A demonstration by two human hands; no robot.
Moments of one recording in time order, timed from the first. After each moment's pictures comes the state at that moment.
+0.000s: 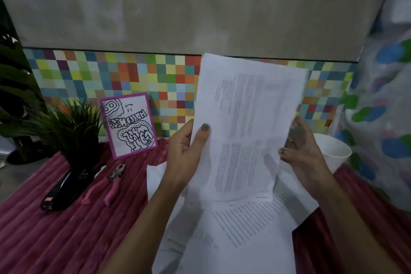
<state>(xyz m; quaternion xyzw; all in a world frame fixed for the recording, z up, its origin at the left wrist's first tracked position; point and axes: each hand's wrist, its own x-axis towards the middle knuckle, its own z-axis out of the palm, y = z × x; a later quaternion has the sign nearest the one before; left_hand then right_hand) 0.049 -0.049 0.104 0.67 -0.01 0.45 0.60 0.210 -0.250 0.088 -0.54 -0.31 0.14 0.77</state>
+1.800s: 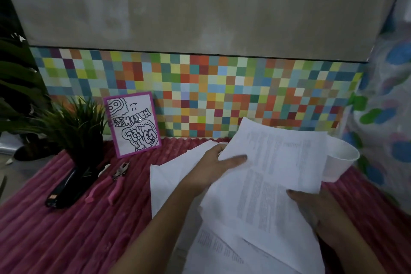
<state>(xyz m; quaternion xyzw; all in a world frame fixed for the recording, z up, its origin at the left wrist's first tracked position) 0.087 -0.052 0.075 0.74 0.15 0.10 0.65 0.171 -0.284 0.020 -0.60 -0.09 0.23 0.76</state>
